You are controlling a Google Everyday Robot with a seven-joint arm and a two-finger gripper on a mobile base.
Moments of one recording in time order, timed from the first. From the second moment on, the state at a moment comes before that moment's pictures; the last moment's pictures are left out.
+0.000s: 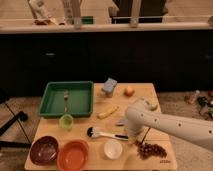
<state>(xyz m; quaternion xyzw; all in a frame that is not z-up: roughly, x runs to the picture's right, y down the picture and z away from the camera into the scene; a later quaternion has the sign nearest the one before) 0.134 0.274 0.802 -0.36 -0.11 -0.17 0.91</state>
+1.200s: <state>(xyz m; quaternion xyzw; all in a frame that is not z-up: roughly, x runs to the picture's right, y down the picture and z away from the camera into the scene) 0.101 0.251 0.802 -0.35 -0.12 -0.11 0.92</state>
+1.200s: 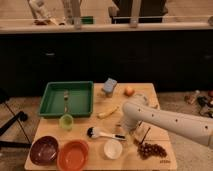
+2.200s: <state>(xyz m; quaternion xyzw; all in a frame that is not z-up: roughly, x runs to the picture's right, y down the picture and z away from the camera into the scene) 0.050 0.261 0.797 -0.35 -0.14 -0.11 0.92</state>
